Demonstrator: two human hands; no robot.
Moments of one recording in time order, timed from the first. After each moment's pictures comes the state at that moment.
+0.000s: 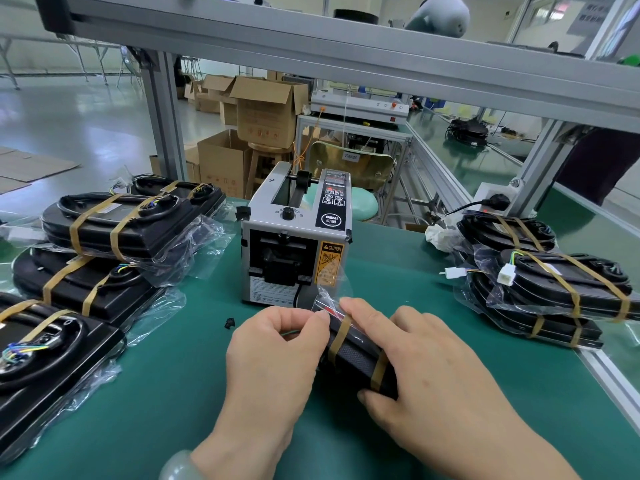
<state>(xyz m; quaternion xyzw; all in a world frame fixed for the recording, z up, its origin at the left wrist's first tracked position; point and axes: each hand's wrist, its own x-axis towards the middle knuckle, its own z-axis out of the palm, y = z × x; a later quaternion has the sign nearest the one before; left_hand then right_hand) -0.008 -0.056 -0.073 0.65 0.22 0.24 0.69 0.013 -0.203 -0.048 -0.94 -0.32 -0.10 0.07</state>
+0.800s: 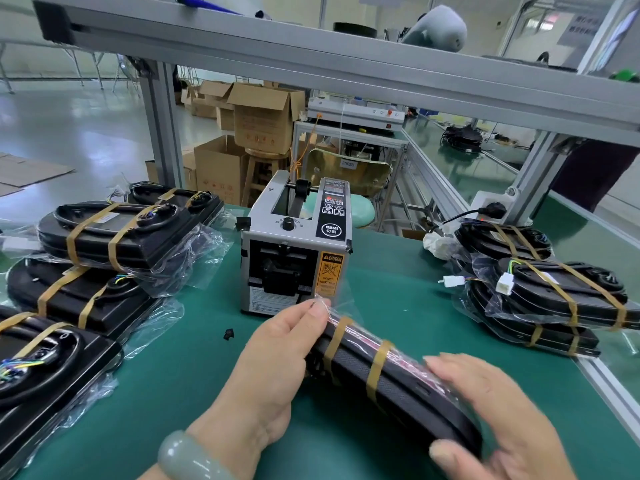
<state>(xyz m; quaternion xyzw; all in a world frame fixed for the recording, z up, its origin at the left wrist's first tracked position) 0.006 -0.038 -0.078 0.58 0.07 0.04 0.81 0.000 -0.248 -0.062 -0.88 -0.28 -0.21 0.31</state>
